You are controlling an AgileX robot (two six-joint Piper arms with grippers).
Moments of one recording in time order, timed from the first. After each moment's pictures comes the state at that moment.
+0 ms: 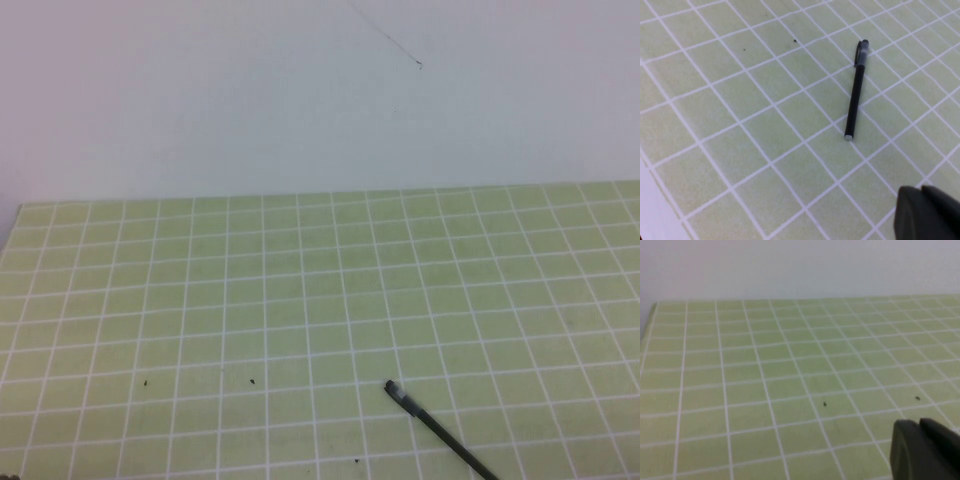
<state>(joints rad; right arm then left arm) 0.80 0.32 -0.17 -0.32 0.51 -0.05 -0.29 -0.01 0.00 0.04 0.29 -0.22</state>
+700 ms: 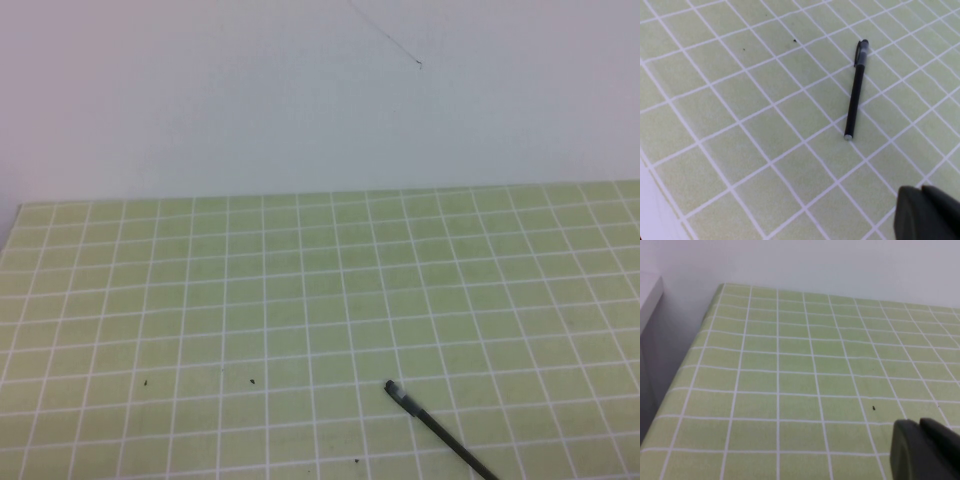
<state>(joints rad) 0.80 0.32 -0.17 -0.33 0.51 -0.05 -0.13 -0.01 0.00 0.10 0.33 -0.34</state>
